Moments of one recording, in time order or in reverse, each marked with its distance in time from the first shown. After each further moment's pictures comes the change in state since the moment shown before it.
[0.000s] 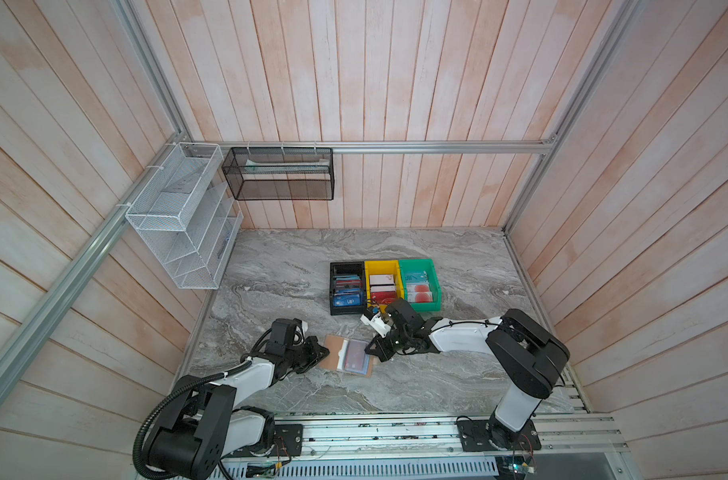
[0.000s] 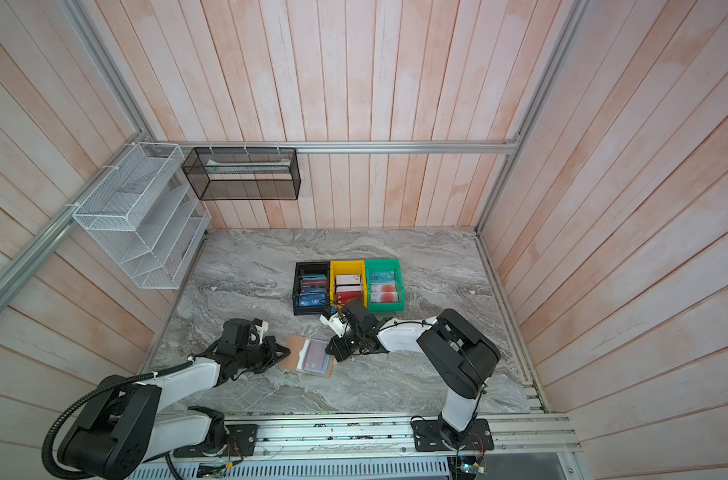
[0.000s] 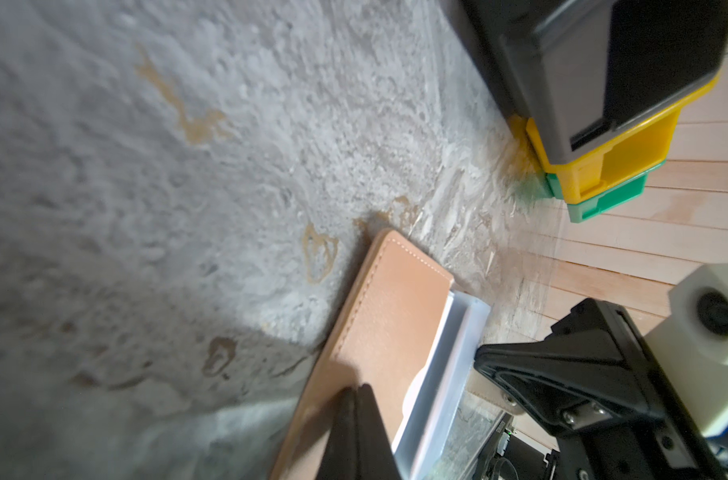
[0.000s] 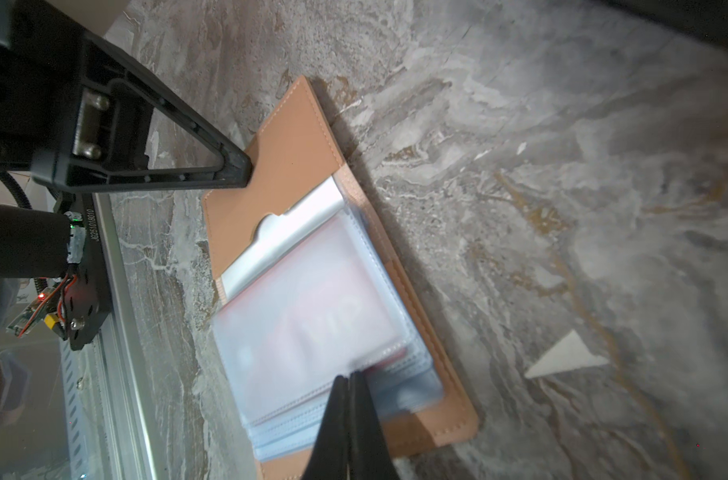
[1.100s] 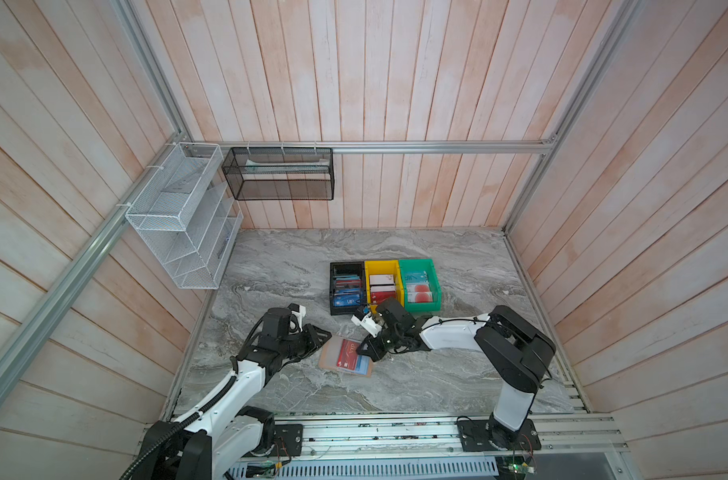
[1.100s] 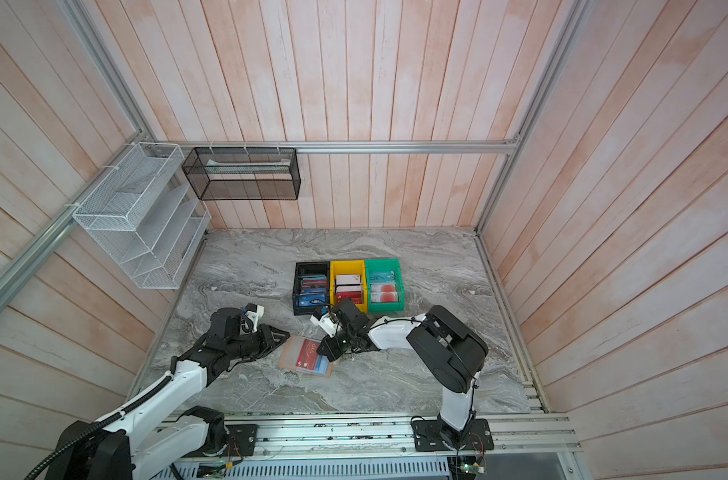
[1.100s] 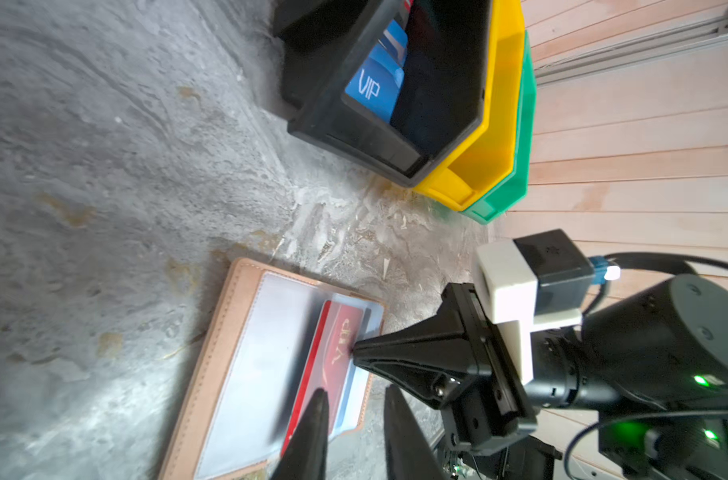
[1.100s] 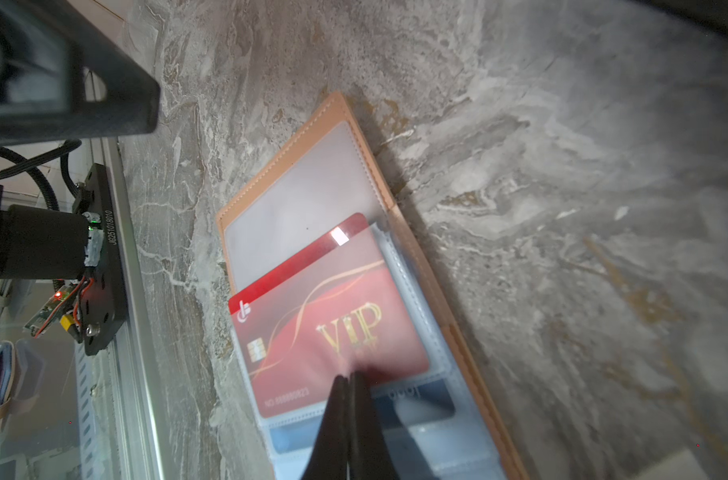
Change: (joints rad) left arm 0.000 -0.227 0.116 -0.185 0.026 0.008; right arm 0.038 0.072 0.079 0.003 -0.027 -0.001
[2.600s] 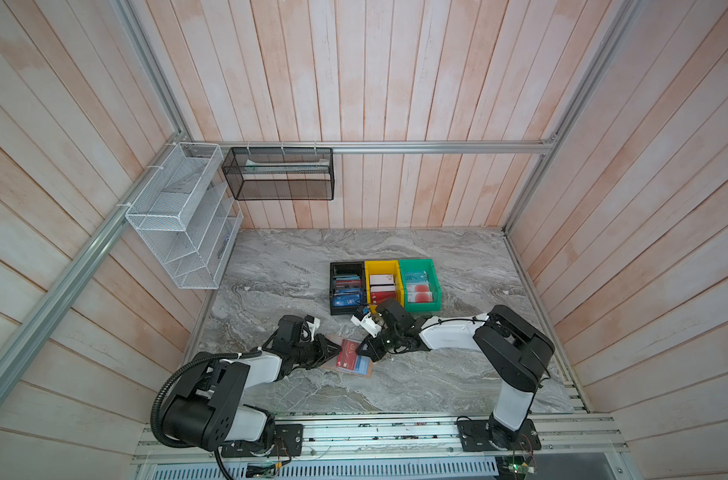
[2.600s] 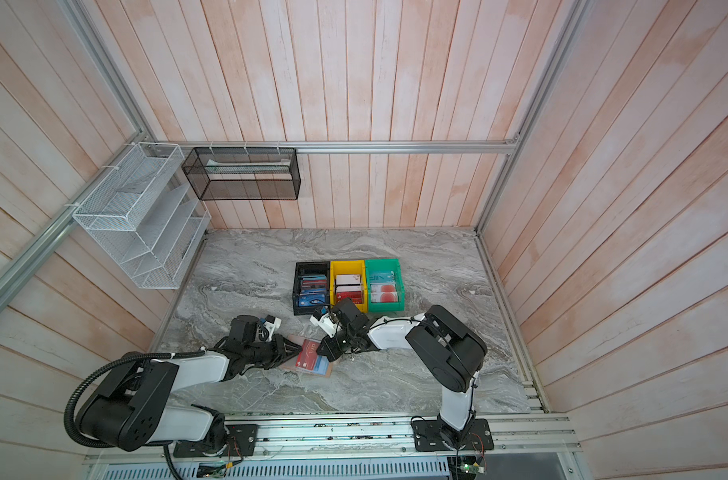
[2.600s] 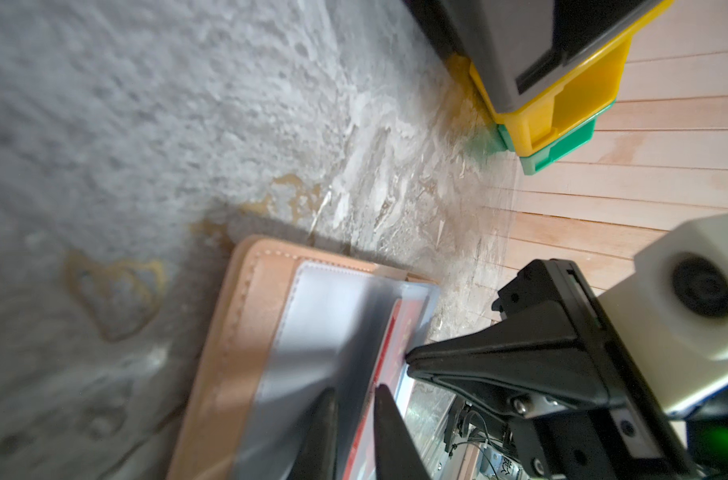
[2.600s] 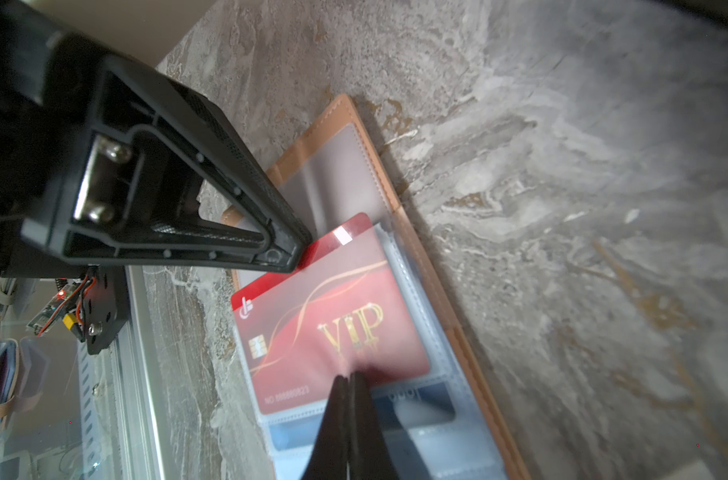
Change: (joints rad) left arm -0.046 0.375 -0.097 0.383 0.122 -0.025; right arm 0.000 0.005 0.000 0.006 -0.007 0.000
